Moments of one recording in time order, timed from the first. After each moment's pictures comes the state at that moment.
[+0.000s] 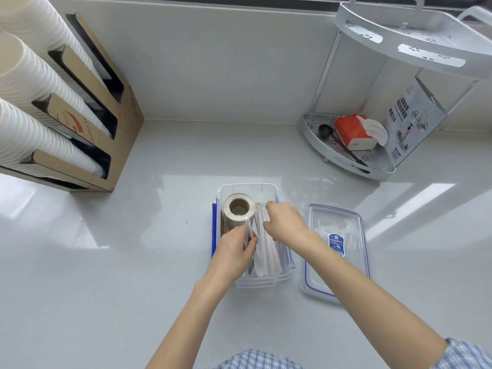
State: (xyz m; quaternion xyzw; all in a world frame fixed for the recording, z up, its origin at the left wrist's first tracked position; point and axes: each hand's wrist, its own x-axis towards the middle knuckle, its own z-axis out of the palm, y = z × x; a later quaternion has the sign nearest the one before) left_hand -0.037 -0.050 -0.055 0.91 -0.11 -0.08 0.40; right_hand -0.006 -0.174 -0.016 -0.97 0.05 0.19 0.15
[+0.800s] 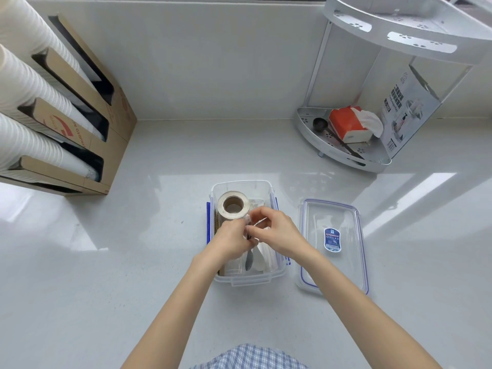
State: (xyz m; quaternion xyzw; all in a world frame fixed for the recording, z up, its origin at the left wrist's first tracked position) left_hand -0.014 -0.060 -0.035 0.91 -0.12 -0.26 0.30; right_hand -0.031 -0.179 -0.032 -0.84 0.06 0.13 0.53
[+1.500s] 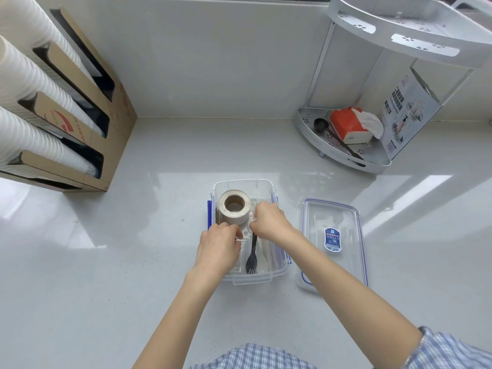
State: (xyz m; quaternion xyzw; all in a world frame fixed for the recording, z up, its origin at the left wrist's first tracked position) left_hand -0.029 -0.041 -0.047 0.97 -0.10 -0.14 0.15; right_hand -0.005 -0.158 -0.026 -0.94 0.10 0.21 0.27
